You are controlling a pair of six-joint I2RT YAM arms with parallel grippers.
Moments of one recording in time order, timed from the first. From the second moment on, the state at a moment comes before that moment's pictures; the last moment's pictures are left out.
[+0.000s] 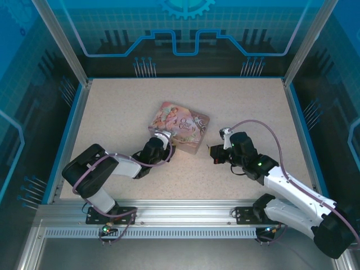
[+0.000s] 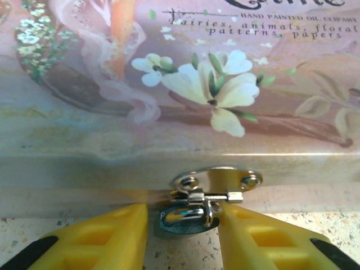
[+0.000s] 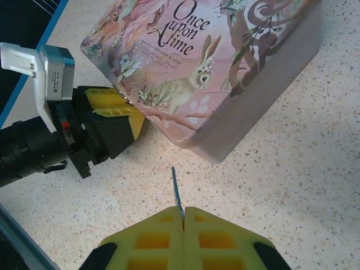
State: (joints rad) left arm -0.63 1.63 0.46 0.60 -0.16 -0.21; right arm 0.60 0.92 0.58 -0.29 -0.13 0.52
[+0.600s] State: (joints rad) left arm -0.65 1.54 0.56 0.33 -0.15 -0.35; right arm 0.60 0.92 0.48 -0.20 -0.18 0.49
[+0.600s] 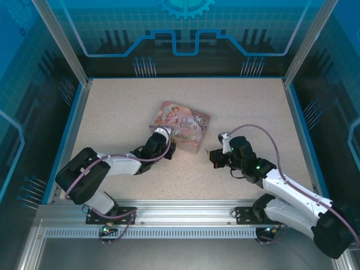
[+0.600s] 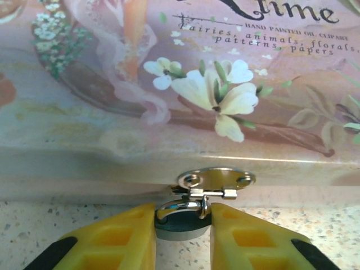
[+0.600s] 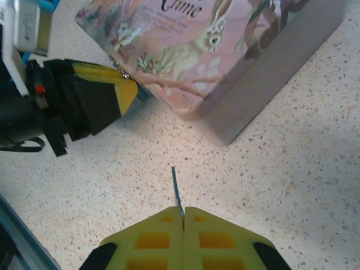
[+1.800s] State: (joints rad) left arm -0.68 1.43 0.65 0.13 -0.09 -0.69; right arm 0.80 1.21 0.37 0.23 -0.15 0.36
